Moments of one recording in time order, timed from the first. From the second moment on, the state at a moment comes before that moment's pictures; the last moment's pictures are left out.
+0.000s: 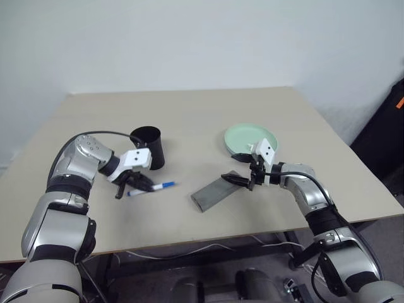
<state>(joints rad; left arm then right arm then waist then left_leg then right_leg) -0.88 0.74 -0.24 0.89 0.10 -0.12 -1.61 -0.60 -0.29 0.17 0.41 0.20 0.18 1.00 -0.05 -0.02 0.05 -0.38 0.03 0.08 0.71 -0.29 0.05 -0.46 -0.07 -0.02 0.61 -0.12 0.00</state>
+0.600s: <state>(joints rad) -0.80 0.55 0.23 0.54 -0.20 0.04 -0.83 -0.58 -0.31 0.17 0.39 0.20 0.19 1.01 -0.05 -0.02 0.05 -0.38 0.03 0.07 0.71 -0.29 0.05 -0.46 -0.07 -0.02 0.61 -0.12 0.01</state>
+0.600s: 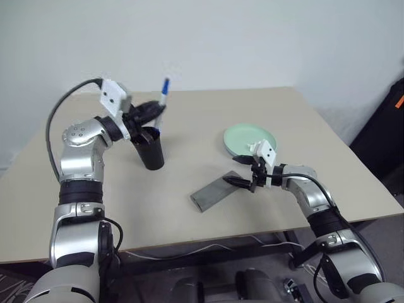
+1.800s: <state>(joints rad) -0.65 0.47 0.26 0.55 -0.22 -0.03 -0.54 -0.59 -0.30 0.17 0.39 0.20 0.19 1.02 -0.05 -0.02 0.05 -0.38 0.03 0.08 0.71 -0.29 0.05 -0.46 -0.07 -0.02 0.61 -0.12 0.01</state>
